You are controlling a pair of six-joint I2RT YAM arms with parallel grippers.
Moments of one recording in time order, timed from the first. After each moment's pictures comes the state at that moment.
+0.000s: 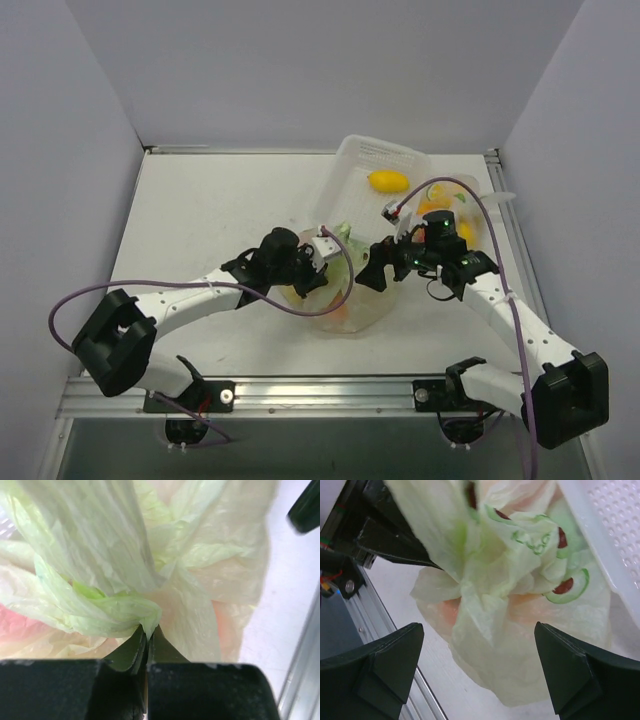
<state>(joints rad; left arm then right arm) -0.80 1.42 0.83 0.00 0.30 0.11 0.36 1.11 0.78 -0.34 -0.63 0.00</state>
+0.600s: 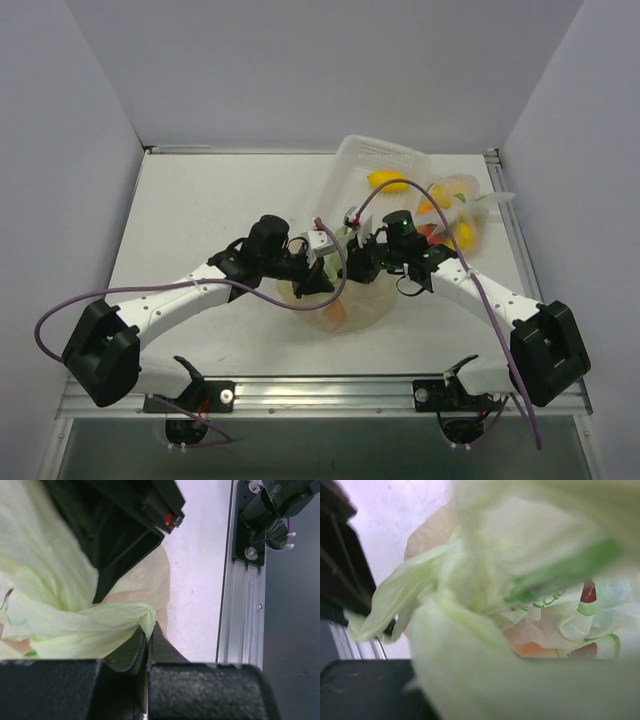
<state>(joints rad) -0.74 1.36 0.90 -0.10 0.71 0.07 0.54 1.31 0.79 -0.18 -0.59 -0.13</state>
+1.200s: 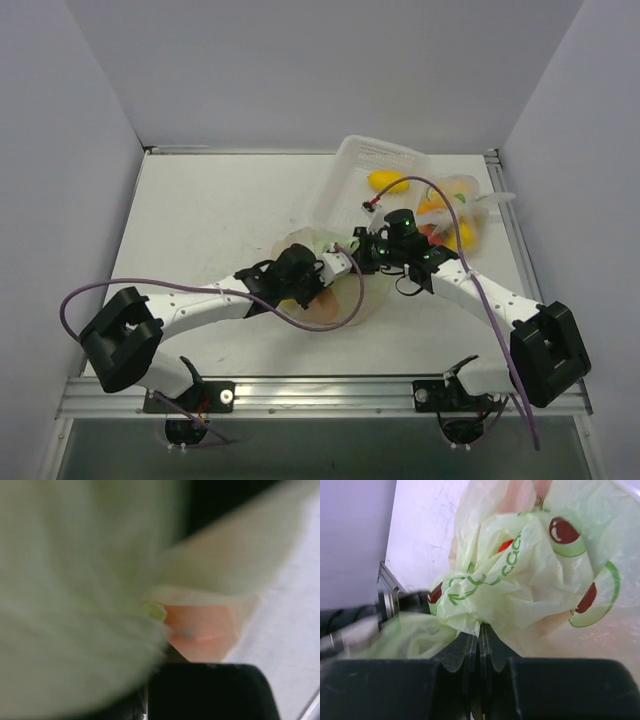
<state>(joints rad) -0.96 1.44 0.84 -0.11 0.04 0.14 0.55 1.33 0.81 -0.07 -0.50 0.60</state>
